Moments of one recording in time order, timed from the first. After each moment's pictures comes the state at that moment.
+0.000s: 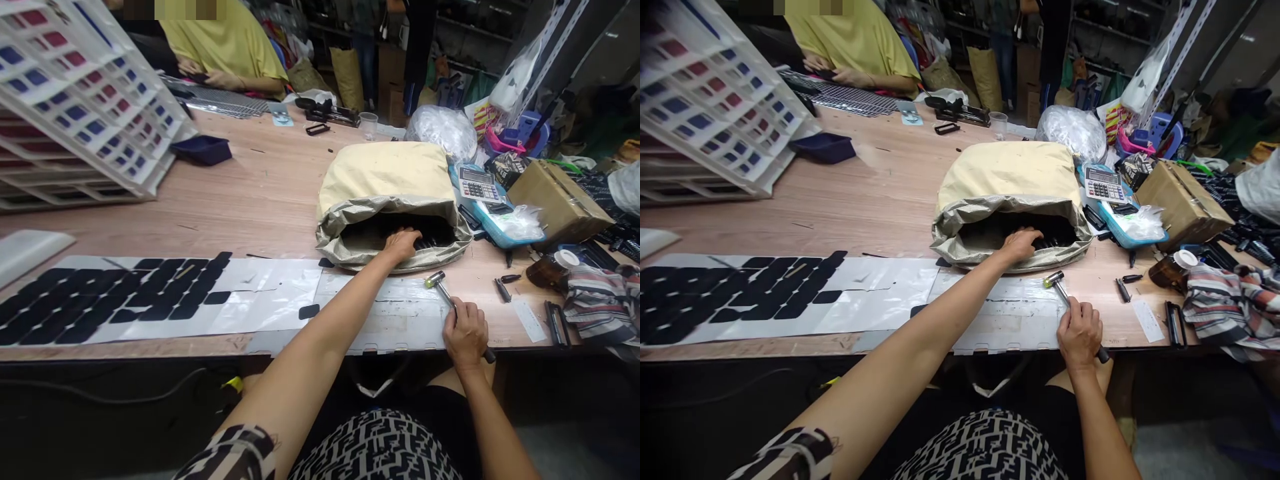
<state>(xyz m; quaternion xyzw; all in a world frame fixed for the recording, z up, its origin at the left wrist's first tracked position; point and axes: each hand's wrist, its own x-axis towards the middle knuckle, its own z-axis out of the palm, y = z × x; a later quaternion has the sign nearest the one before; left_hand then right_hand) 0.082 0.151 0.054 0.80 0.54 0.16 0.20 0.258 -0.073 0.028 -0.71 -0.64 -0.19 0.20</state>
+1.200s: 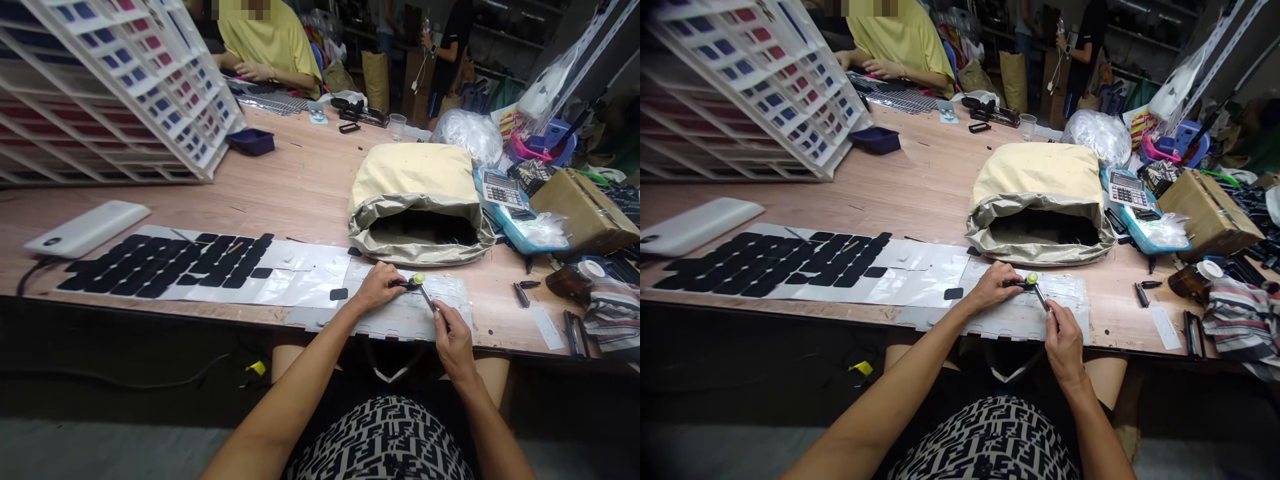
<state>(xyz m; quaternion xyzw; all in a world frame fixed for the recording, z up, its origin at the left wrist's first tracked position) -0.019 0.018 0.011 0.77 0.48 0.32 0.27 0.202 -0.088 0.048 -0.56 -0.71 0.15 0.38</state>
